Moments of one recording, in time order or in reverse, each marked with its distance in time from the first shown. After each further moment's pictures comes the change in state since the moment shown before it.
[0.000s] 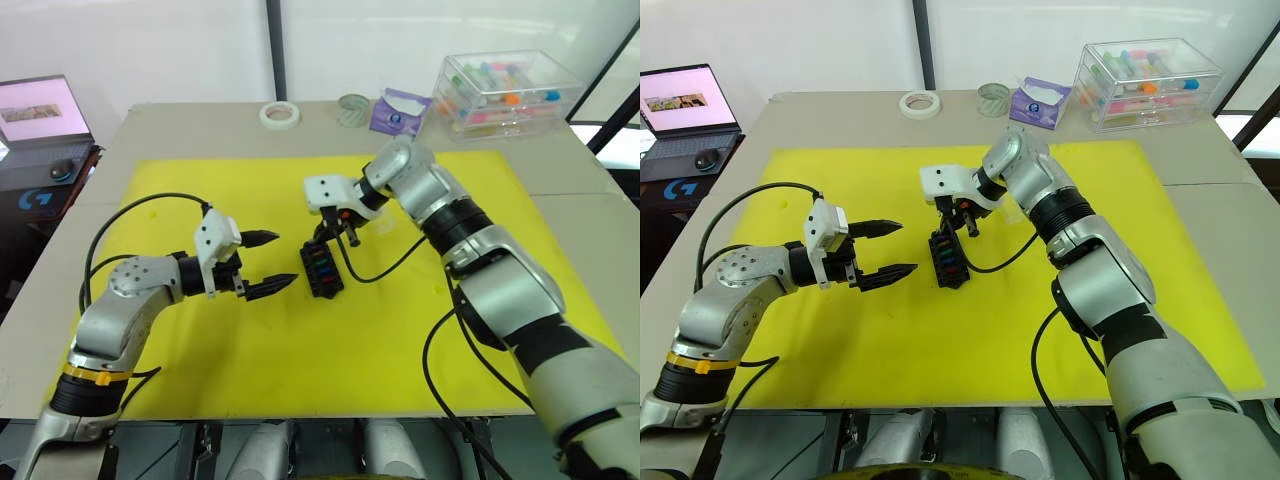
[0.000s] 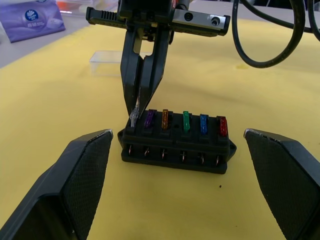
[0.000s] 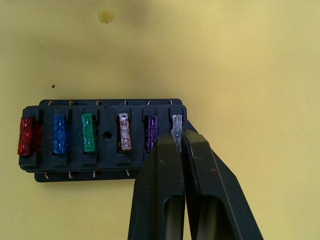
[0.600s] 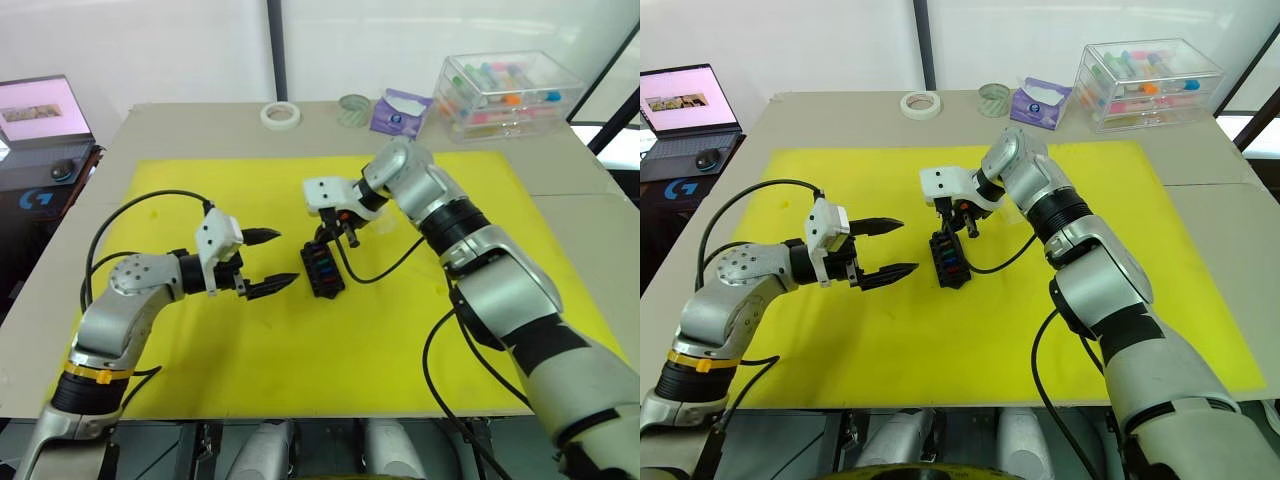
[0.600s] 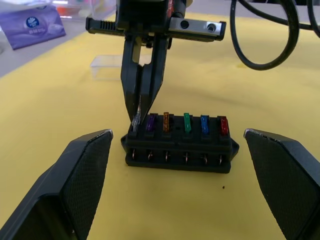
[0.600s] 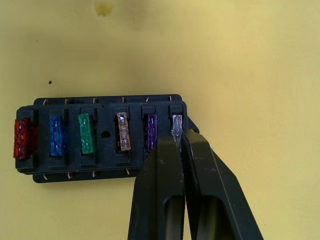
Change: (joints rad) left arm -0.019 -0.010 -0.012 0.001 0.020 -0.039 -0.023; right arm -0.003 0.010 -0.001 0.009 -0.038 0.017 0.009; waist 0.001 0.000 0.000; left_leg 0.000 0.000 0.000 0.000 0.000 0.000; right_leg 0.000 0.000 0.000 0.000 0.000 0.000
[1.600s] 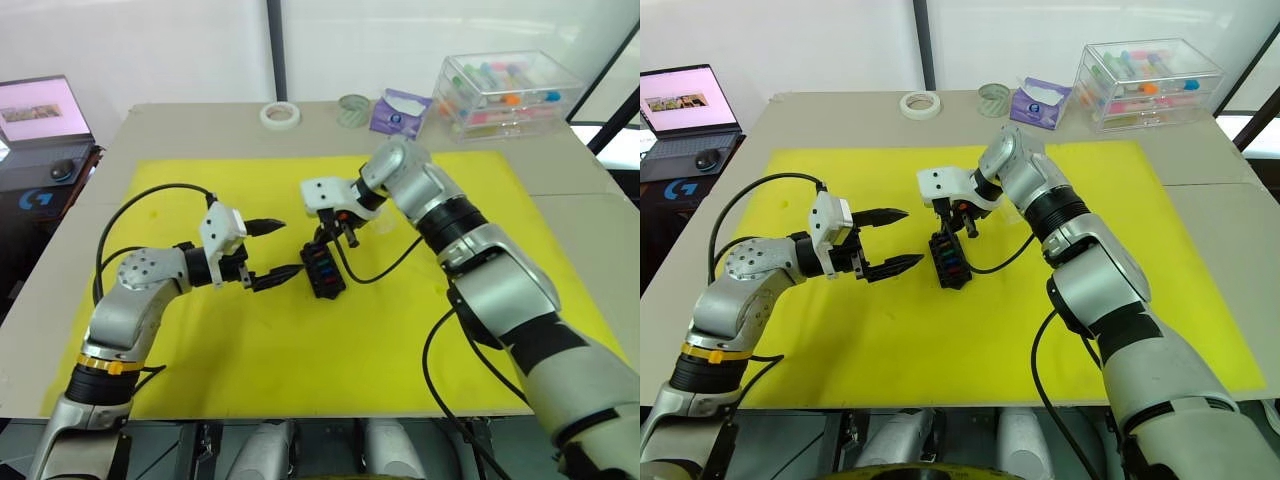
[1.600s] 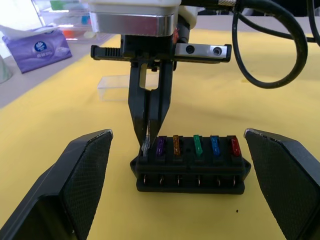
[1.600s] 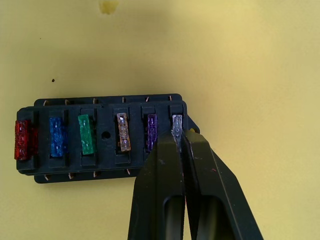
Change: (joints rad) left arm -0.036 -0.039 0.000 0.064 0.024 -0.055 0.013; right arm -0.011 0.010 0.000 0.012 -0.018 -0.022 0.013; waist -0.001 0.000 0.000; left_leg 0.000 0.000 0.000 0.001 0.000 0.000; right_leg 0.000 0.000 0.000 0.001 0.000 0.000
